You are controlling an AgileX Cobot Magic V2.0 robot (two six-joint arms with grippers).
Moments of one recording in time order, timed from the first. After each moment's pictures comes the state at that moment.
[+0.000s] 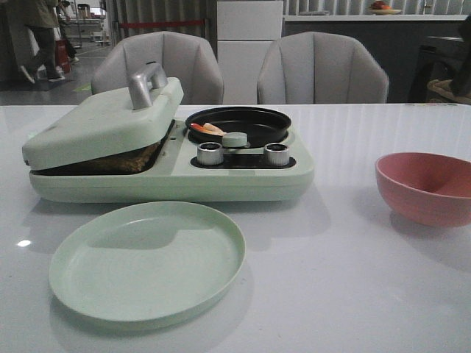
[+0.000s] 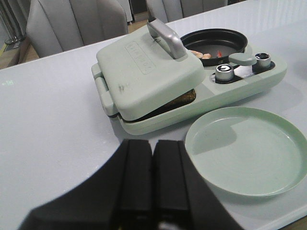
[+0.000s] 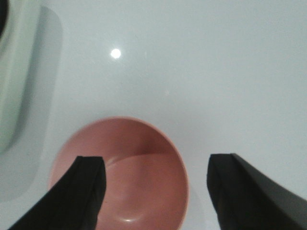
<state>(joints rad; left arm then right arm) -0.19 0.15 -0.35 -0.25 0.56 0.38 -0.12 1.55 -1.17 0.38 0.60 -0.39</state>
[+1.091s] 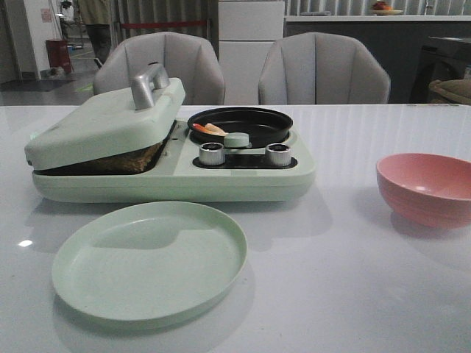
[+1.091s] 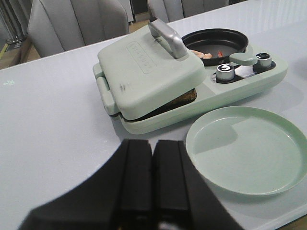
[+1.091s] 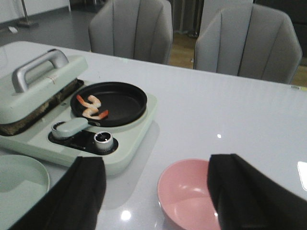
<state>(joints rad) -0.19 0.15 -0.35 -0.25 0.56 0.38 0.25 0.49 -0.34 0.41 0.06 -0.39</state>
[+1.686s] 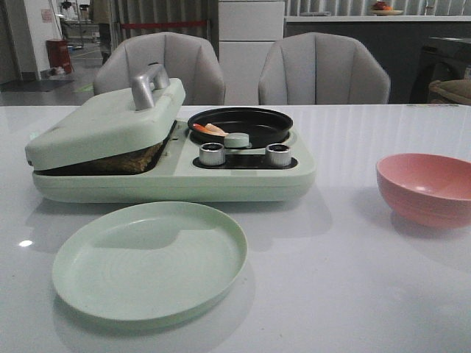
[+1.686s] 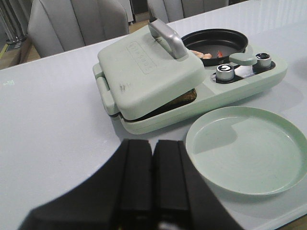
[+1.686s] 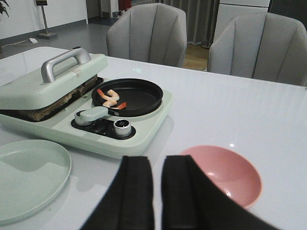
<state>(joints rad) -0.19 0.15 -0.35 -0.25 0.56 0.38 0.26 0.28 -0.25 0.42 0.17 -0.39</state>
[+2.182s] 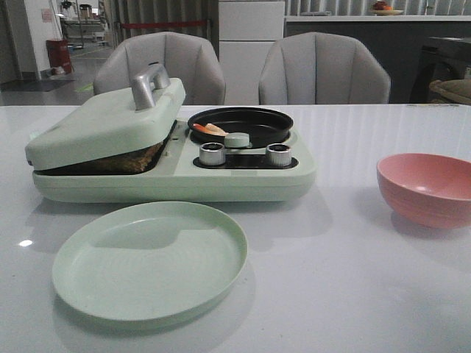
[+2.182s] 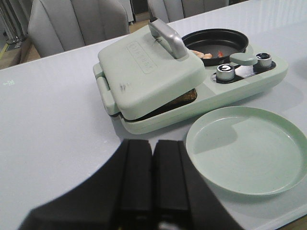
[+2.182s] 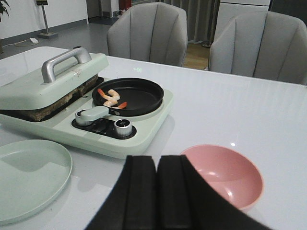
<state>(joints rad) -0.19 0.15 -0.35 -0.25 0.56 0.38 0.26 0.28 -0.25 0.42 0.17 -0.39</state>
